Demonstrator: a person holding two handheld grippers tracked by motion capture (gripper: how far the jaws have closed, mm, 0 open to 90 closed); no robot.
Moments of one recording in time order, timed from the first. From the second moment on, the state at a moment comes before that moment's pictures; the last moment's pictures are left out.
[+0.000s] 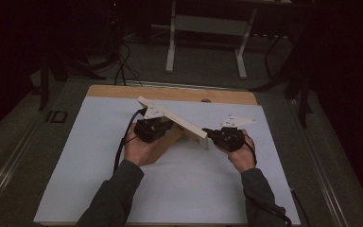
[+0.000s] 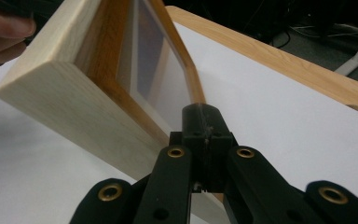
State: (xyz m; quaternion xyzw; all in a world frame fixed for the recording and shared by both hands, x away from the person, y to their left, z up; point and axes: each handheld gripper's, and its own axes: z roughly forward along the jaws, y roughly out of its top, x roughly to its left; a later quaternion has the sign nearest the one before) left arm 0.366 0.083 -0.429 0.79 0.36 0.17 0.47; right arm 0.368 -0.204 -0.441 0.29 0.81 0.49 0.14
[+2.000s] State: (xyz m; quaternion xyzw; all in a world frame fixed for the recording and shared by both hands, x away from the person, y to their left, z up) left arm 0.386 0.082 -0.419 0.80 0.34 0.15 0.47; right arm 0.347 -0.168 -0.437 0.22 0.84 0.48 0.13
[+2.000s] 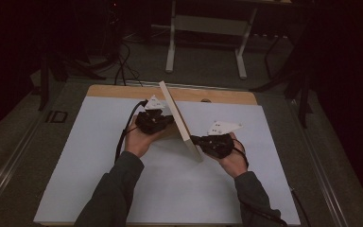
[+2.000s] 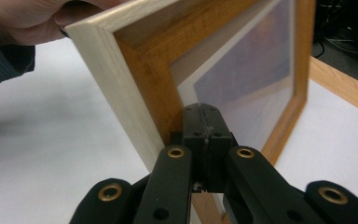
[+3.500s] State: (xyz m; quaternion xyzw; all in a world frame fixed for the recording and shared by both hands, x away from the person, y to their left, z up) left arm 0.385 0.091 -0.419 0.80 0.33 0.13 0.49; right arm 0.350 -0.123 -0.435 0.20 0.84 0.48 0.12
